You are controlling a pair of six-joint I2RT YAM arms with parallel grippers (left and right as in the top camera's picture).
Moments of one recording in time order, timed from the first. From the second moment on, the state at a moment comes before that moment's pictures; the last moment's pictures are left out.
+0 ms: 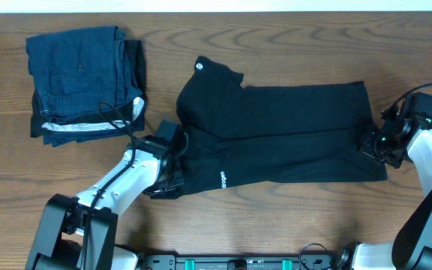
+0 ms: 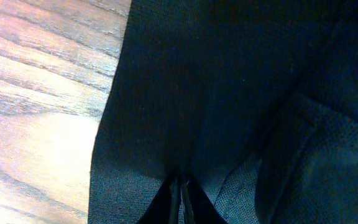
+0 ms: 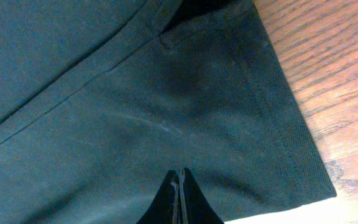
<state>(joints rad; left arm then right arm) -0.35 1.55 0.74 -0.77 -0.04 -0.62 -0.35 1.59 0.97 -0.78 -0.16 0.15</state>
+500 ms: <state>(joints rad) -0.33 1.48 1.06 -0.93 0.01 -0.53 -0.35 1.59 0.97 -0.53 -0.30 0.14</state>
